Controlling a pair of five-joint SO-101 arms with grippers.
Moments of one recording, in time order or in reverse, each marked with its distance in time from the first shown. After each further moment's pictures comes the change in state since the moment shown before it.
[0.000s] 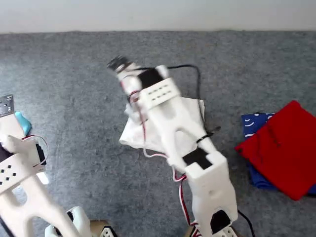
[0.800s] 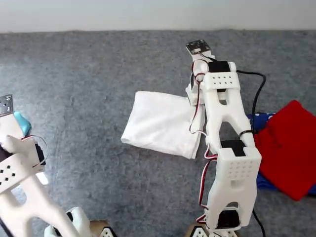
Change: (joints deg) left arm 0.0 0.0 0.0 0.0 0.0; right arm 28.7 -0.1 9.4 -14.6 -0.2
